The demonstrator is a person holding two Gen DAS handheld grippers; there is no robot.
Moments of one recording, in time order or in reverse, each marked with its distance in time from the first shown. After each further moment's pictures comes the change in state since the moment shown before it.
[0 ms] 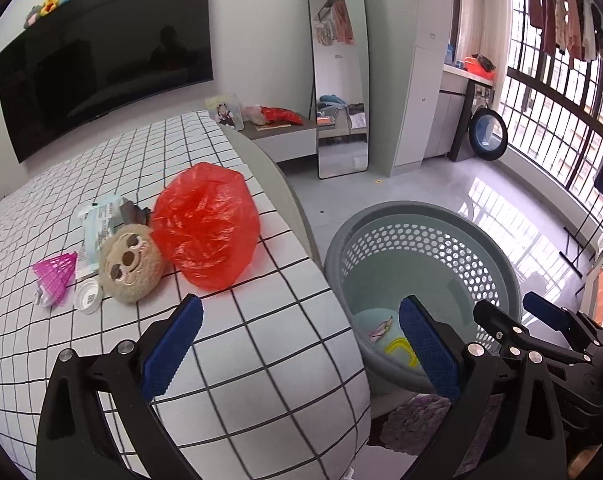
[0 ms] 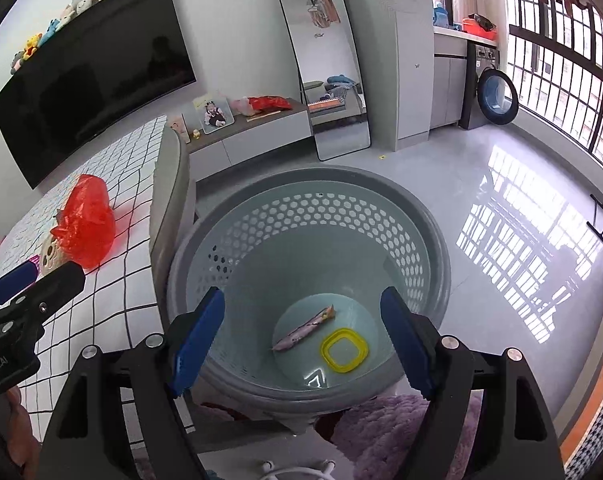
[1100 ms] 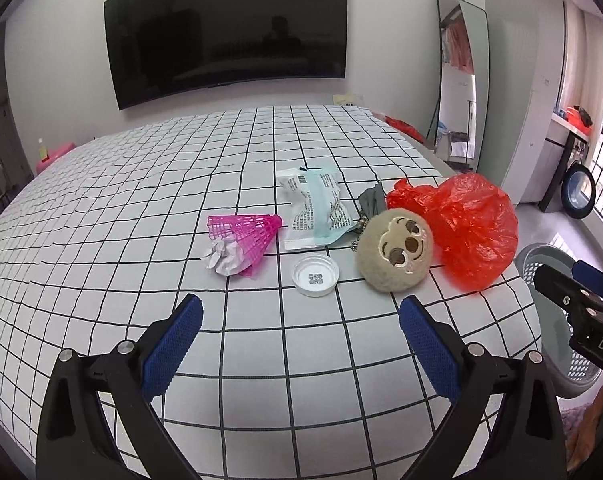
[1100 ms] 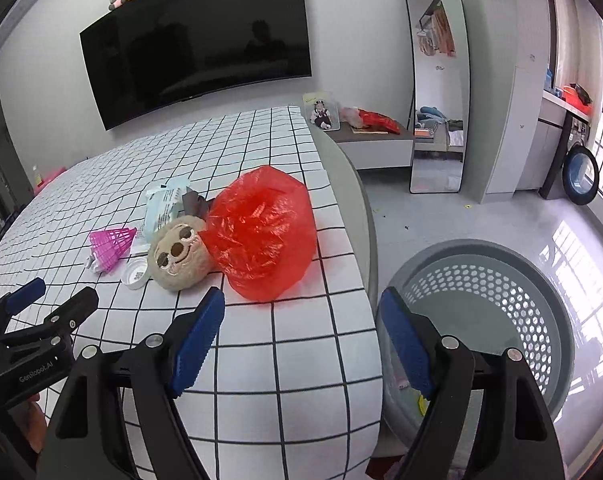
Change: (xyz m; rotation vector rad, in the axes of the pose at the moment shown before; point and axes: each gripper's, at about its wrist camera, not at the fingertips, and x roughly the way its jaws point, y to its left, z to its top) left arm -0.020 0.184 -0.027 -0.236 -0.015 0.281; right arm 0.021 0.186 0.032 -0.309 -0.025 0.181
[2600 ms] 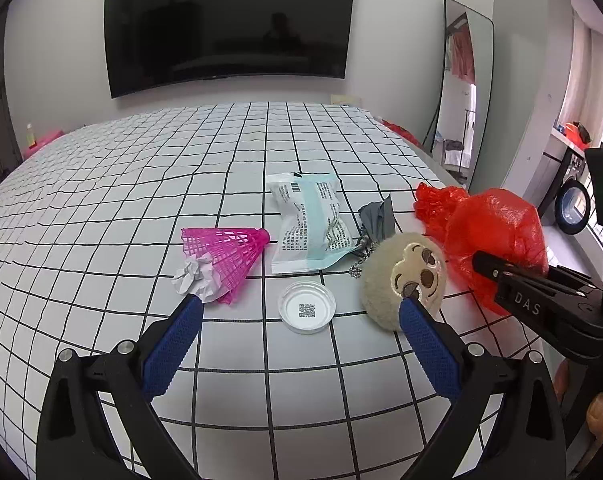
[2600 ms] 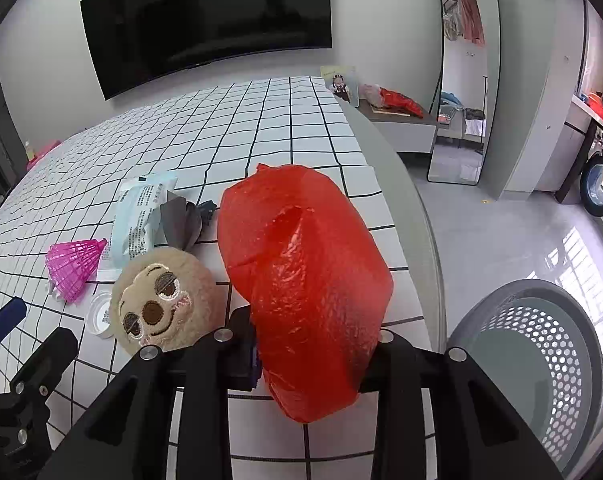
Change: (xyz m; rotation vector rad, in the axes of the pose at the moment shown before) left arm 0.034 0.001 0.017 -0.050 0.005 -0.047; right arm 0.081 0.019 0.034 -0.031 0.092 0.010
